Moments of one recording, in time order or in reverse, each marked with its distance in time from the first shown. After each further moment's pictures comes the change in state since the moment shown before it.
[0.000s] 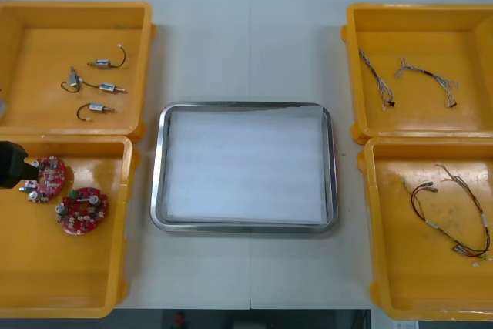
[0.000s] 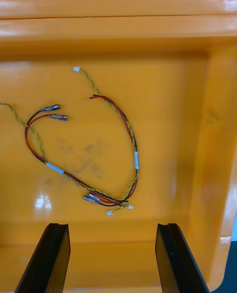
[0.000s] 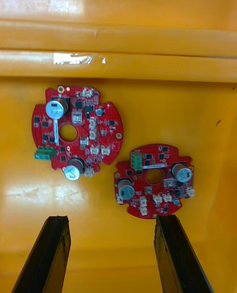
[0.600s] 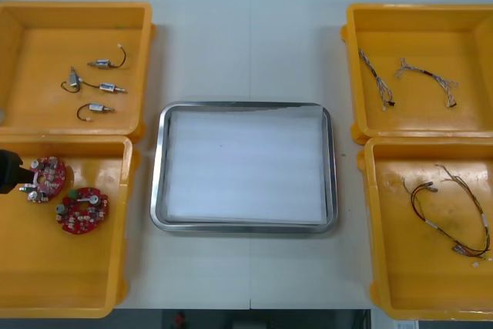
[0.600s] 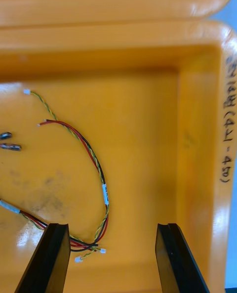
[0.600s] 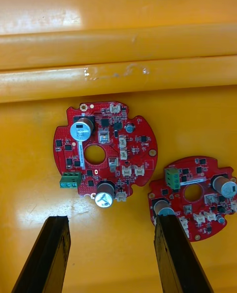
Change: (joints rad) right arm 0.151 -0.040 0.049 0.138 0.006 -0.375 0.062; left arm 0.053 0.000 -0.004 0.126 -0.006 -0.167 -0.193
